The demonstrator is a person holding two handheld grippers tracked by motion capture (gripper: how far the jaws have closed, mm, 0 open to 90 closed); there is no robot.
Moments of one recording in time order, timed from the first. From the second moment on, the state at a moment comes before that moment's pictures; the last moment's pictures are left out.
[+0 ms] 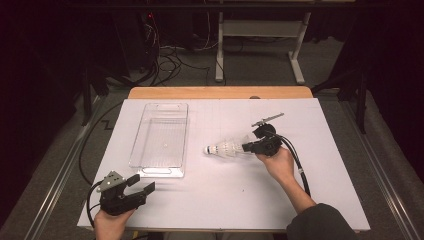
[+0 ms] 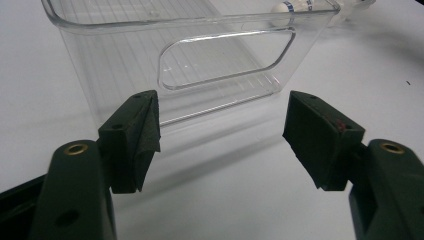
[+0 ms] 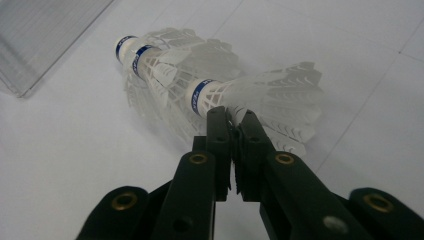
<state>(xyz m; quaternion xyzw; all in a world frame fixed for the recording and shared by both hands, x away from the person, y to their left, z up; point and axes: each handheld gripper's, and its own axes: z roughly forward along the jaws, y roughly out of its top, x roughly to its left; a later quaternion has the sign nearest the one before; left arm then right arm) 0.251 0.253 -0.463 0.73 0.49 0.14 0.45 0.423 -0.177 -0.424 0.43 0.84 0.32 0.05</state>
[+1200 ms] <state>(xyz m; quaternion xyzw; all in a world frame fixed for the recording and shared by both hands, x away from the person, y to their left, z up) 0.251 0.253 -0.462 0.73 0.49 0.14 0.45 0.423 -0.166 -0.426 0.39 0.85 0.36 0.02</state>
